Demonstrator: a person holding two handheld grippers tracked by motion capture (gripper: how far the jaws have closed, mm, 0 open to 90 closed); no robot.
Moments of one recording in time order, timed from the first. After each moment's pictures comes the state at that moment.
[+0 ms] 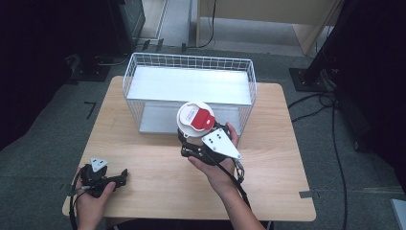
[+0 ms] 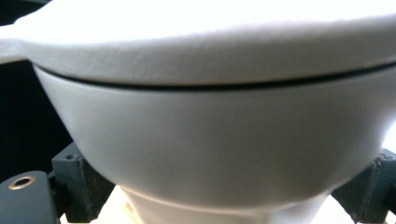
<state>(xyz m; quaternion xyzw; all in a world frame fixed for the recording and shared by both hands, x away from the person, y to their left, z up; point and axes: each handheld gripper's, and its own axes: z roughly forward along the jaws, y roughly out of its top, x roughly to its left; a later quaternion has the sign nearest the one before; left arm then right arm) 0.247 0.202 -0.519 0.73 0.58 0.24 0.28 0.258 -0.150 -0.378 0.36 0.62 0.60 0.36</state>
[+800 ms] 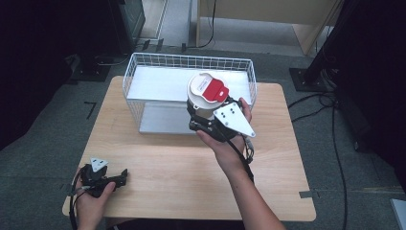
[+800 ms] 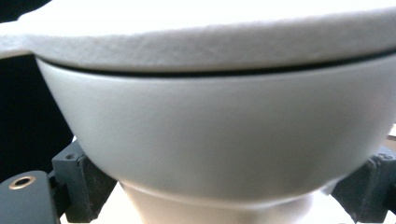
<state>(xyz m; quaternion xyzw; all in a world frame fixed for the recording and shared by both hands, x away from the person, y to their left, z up) 0.247 0.202 -0.519 0.73 0.58 0.24 0.29 0.287 -0.169 -0.318 0.35 0.58 0.61 0.41</state>
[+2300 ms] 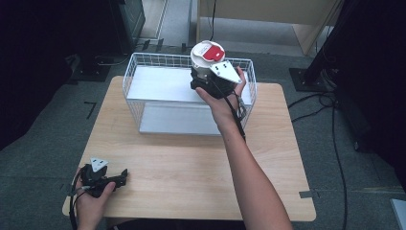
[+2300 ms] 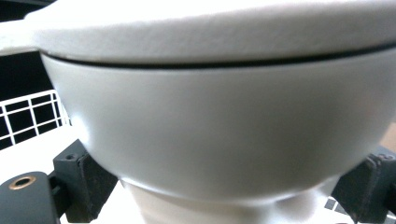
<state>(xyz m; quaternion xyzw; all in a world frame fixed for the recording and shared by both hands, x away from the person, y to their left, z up) 0.247 0.202 -0.519 0.73 0.58 0.24 0.29 0.411 -0.170 -0.317 0.42 0.60 0.54 0.41</state>
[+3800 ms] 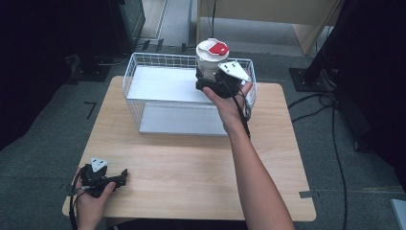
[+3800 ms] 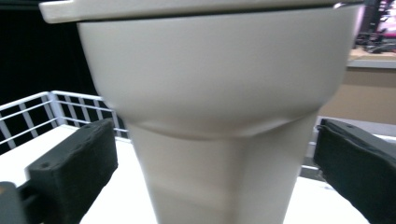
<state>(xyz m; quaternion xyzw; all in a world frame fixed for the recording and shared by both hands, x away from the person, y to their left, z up) 0.247 0.202 -0.519 0.72 0.58 0.24 0.29 0.412 -0.187 -0.319 0.46 0.59 0.55 0.36</state>
